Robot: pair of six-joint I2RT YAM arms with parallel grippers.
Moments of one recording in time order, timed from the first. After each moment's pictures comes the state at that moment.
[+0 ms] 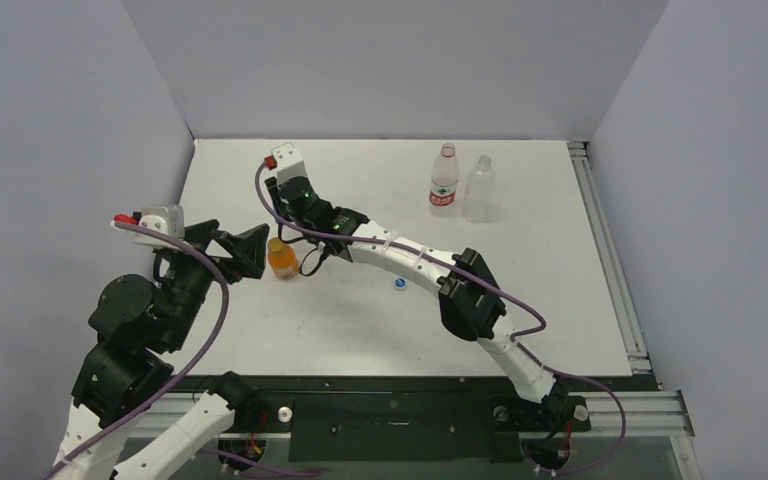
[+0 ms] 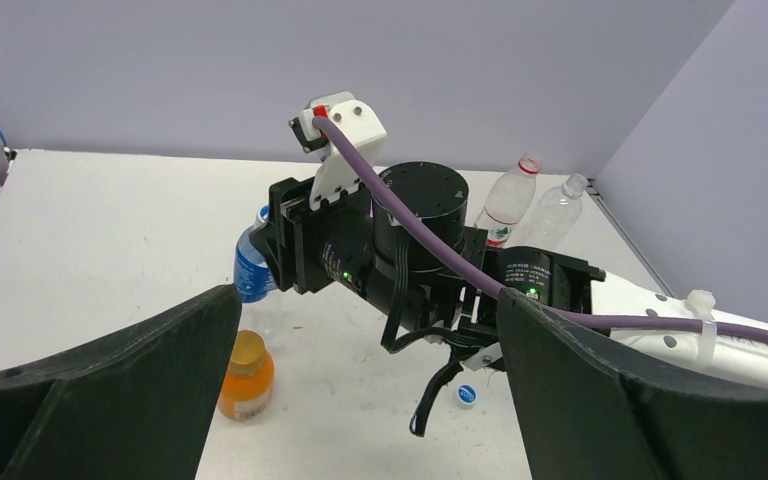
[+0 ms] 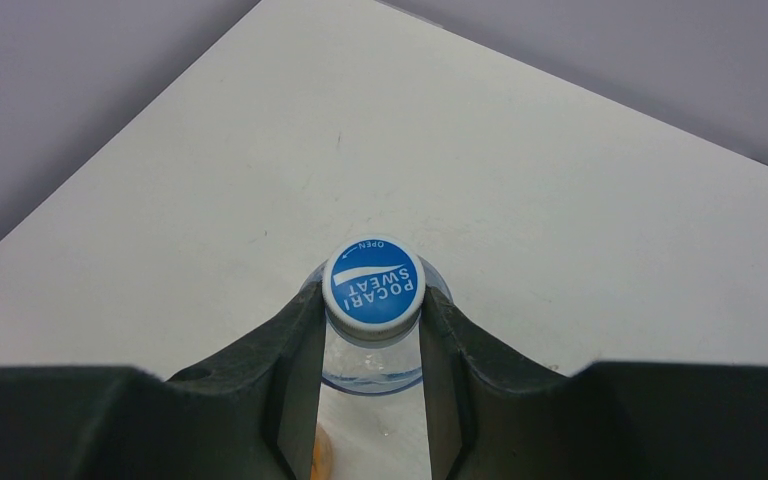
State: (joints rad) left arm -0.57 0.54 1.13 -0.54 -0.33 -0.27; right arm 1.02 2.34 2.18 -0.11 0.43 0.12
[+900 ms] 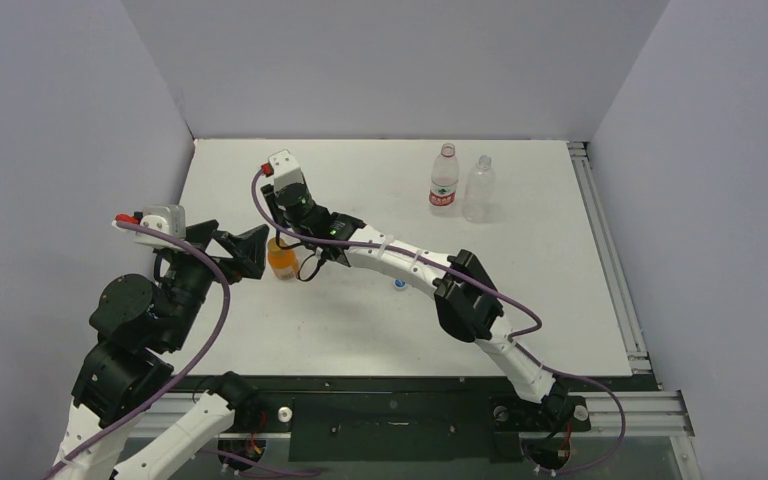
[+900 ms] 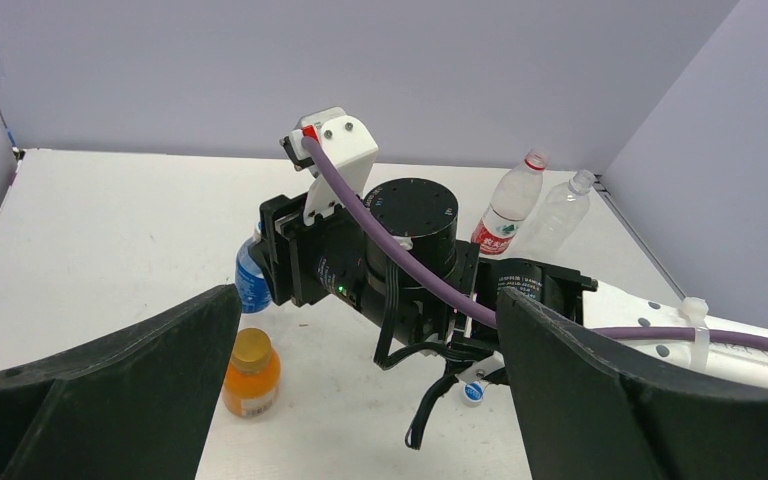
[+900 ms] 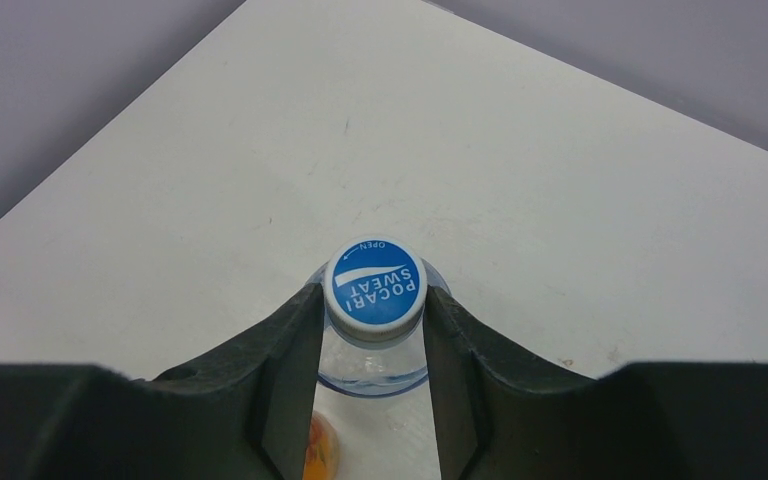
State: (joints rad) left arm -0.57 0.54 1.13 -0.54 -0.34 -0.26; right arm 1.03 2.36 2.16 -0.08 0.44 0.12
